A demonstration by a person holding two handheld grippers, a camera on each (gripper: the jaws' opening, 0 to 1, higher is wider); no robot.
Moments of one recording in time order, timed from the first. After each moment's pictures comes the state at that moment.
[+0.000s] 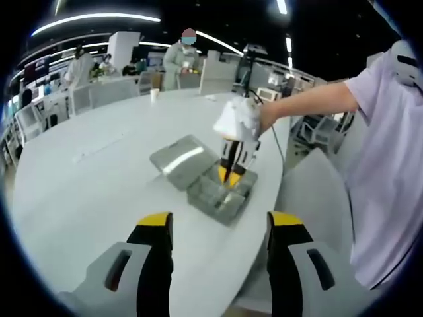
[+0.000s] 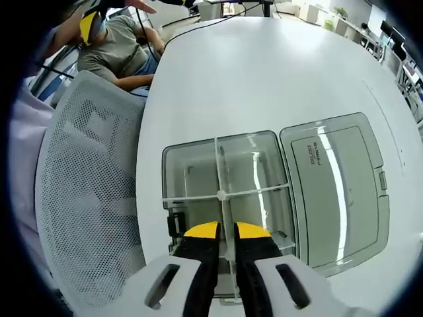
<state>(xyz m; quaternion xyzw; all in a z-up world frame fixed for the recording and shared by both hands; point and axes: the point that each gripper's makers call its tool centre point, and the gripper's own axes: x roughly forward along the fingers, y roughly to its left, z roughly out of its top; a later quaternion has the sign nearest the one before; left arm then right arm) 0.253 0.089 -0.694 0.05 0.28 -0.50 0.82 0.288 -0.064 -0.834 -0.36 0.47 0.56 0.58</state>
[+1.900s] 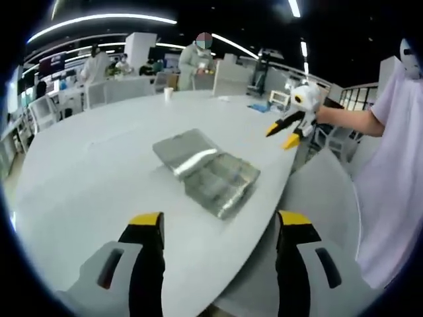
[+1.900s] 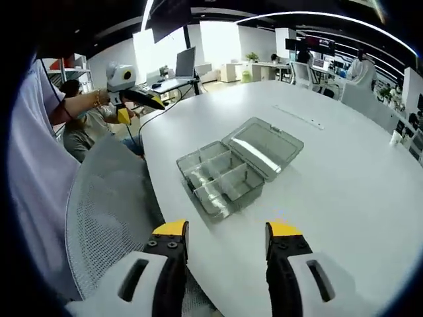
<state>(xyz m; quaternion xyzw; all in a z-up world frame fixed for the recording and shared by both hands) 0.212 0.081 -0.711 0.04 0.28 -0.44 0.85 0.214 -0.203 -0.749 -0.14 0.34 0.45 0.81</state>
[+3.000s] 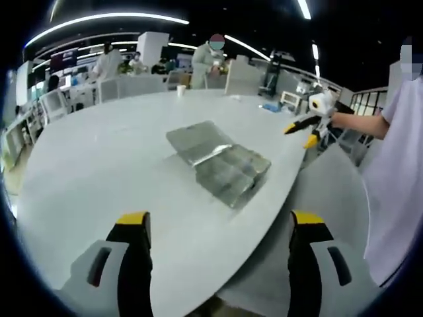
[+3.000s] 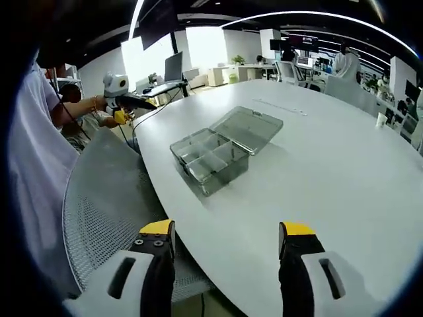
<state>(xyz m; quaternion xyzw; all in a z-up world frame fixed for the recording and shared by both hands) 0.201 0.099 -0.726 0.03 0.29 -0.41 0.87 0.196 -0.243 -0.764 -0.12 0.34 0.43 0.83</state>
